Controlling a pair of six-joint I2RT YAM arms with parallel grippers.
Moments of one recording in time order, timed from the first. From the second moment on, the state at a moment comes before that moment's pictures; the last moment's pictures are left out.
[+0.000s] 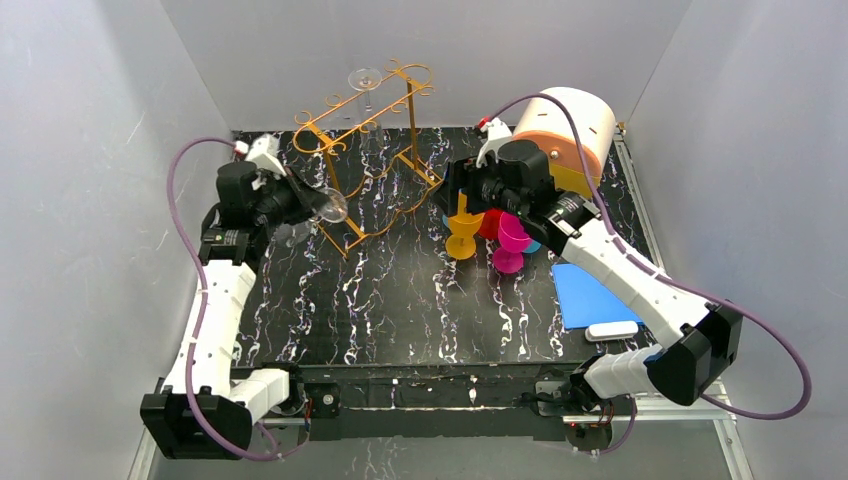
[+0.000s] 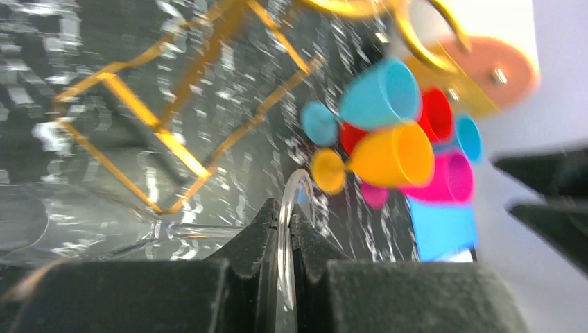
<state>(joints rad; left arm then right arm) -0.01 1.07 1.10 -0.49 0.34 -0.49 0.70 1.33 1.32 -0.36 -0.07 0.35</state>
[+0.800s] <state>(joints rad) -0.25 1.16 1.16 -0.45 0.93 -0.38 0.69 1.45 1.33 -0.08 -0.73 0.65</state>
